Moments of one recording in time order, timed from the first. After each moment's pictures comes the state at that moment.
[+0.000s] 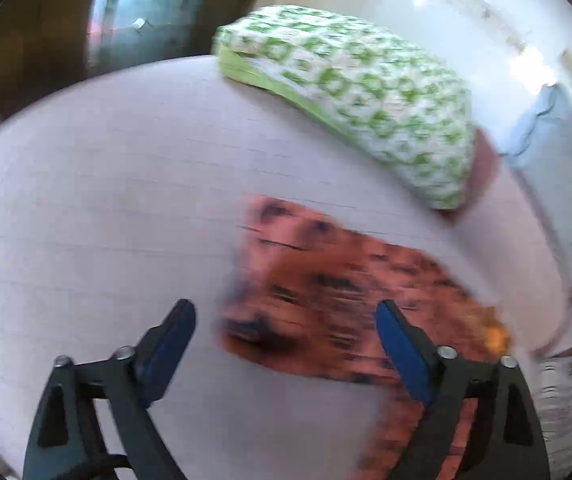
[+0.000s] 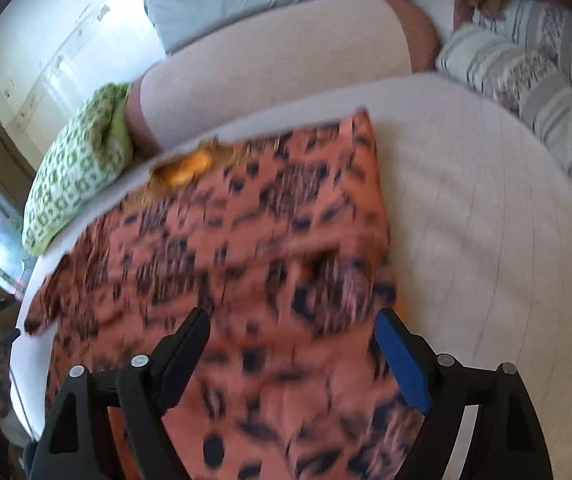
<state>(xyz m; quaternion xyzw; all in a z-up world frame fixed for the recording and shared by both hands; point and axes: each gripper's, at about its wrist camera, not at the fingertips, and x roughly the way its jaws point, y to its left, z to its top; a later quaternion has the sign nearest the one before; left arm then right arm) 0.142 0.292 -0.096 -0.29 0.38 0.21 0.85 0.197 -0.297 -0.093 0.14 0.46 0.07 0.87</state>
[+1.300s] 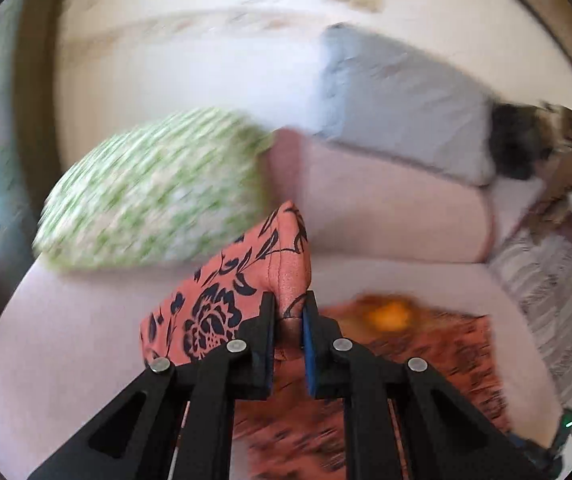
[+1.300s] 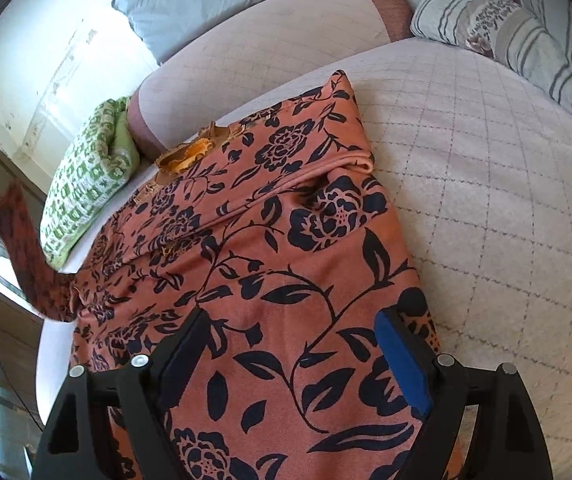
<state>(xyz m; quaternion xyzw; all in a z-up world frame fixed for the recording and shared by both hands) 0.236 0.102 0.084 -0.06 0.30 -0.03 0.95 0.159 -0.314 -0.121 0.21 0.45 0.08 0.86</state>
